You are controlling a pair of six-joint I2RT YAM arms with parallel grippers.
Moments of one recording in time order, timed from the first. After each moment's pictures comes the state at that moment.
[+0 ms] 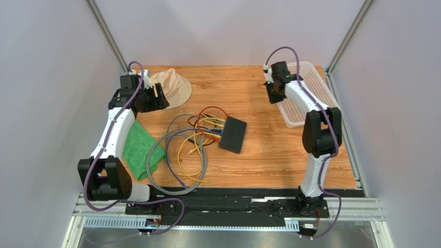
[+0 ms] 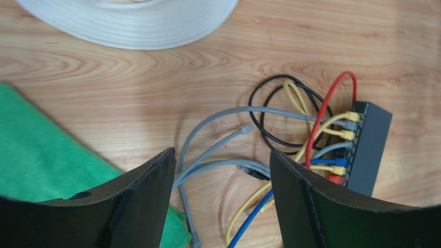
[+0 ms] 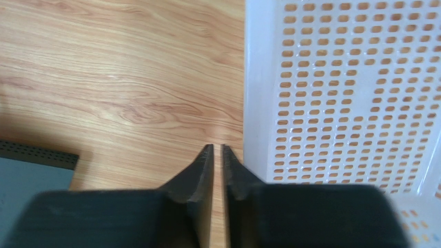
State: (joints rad) left arm 0.05 1.38 1.21 -0.58 0.26 -0.18; right arm 0.24 2.01 1.68 -0.70 0.04 -0.07
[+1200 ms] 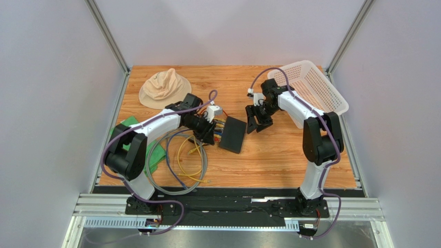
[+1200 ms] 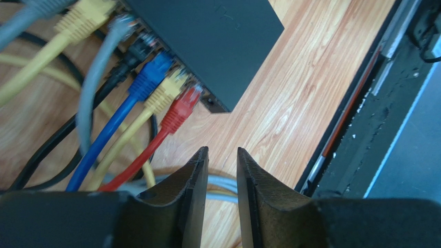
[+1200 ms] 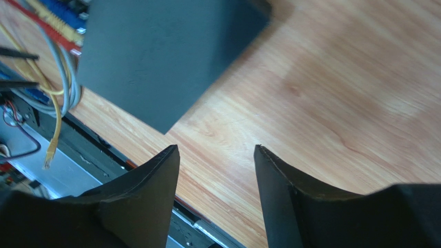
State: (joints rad) left arm -0.48 1.67 1.11 -0.58 0.67 0.23; right arm 0.32 1.89 1.46 -0.92 -0.48 -0.04
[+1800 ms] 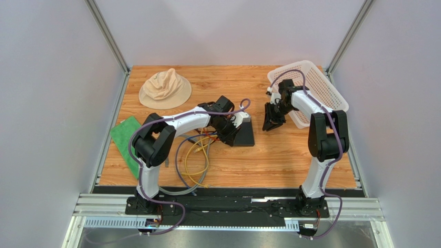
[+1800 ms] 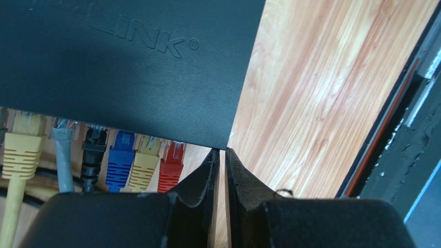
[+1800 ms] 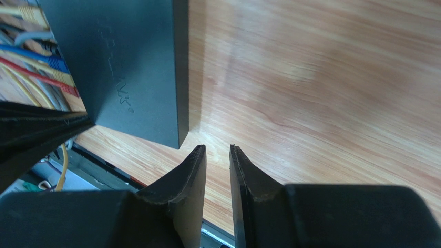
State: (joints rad) left arm -0.72 1.96 1.39 -0.58 0.53 0.25; right arm 0.16 1.91 1.42 -0.89 -0.46 0.05
